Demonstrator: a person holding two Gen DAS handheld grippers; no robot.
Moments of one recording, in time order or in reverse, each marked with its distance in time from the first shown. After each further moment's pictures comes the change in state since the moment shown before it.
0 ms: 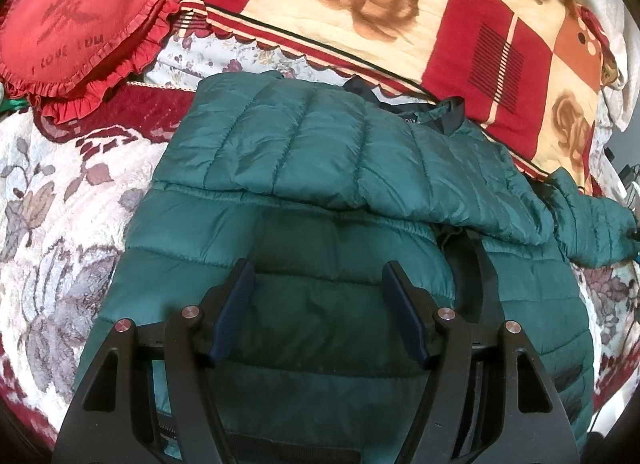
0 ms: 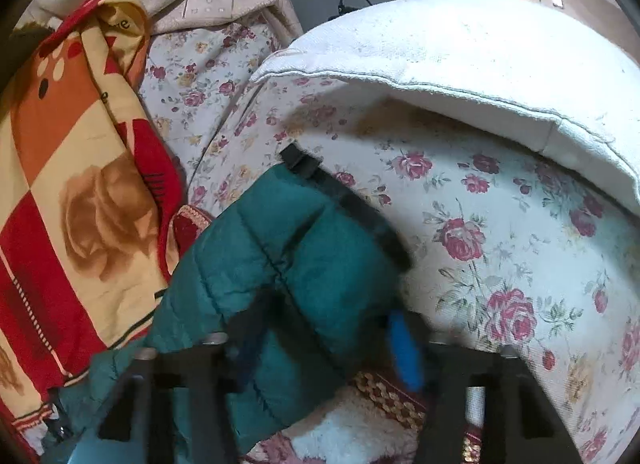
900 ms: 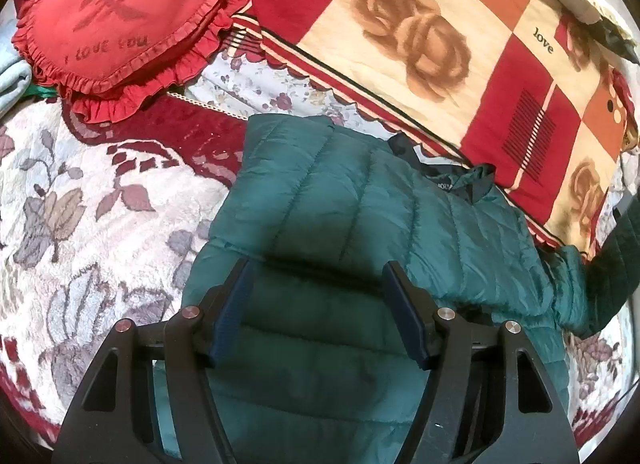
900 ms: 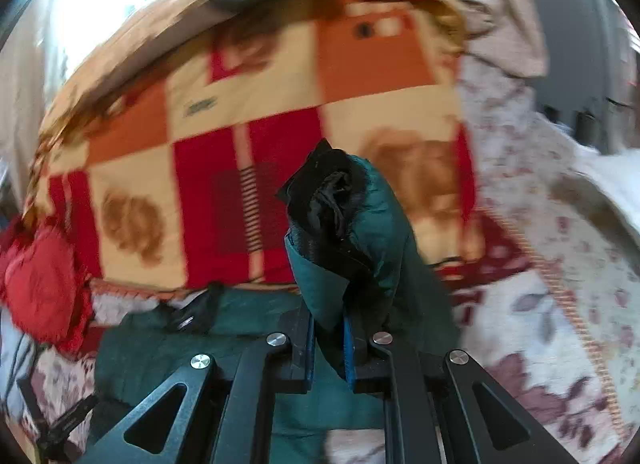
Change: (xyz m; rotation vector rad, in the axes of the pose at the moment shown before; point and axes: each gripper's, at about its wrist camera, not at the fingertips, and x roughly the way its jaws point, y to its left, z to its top) left arm -0.016 0.039 0.038 -0.142 -0.062 0.021; right arm -0.112 0.210 -0.079 -0.497 0.008 0.483
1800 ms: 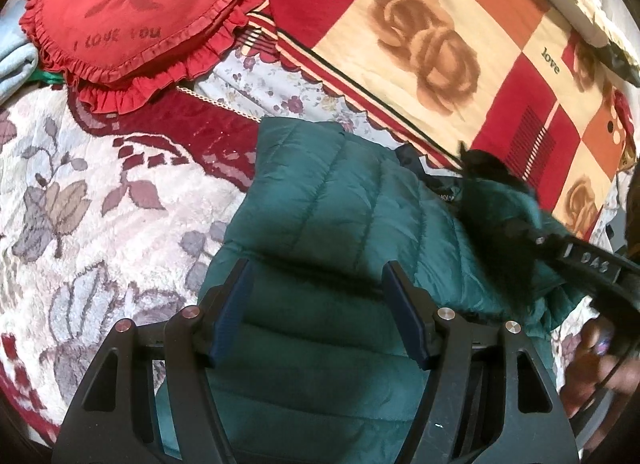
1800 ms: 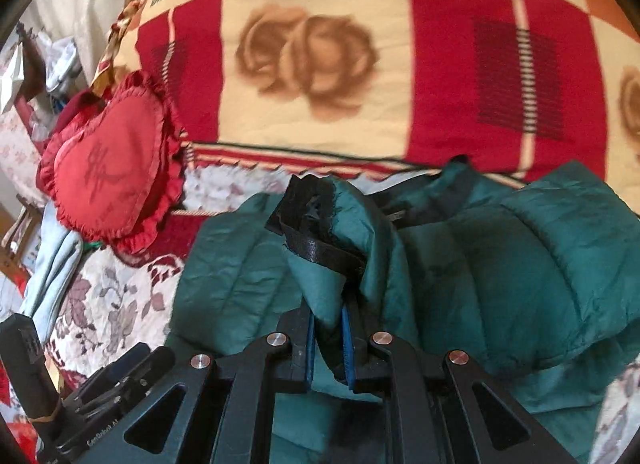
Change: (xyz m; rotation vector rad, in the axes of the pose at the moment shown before) left arm -0.005 0.020 0.008 -0.063 0.002 -0.025; right arm 0.093 0.233 -0.092 -0.180 0.303 0.311
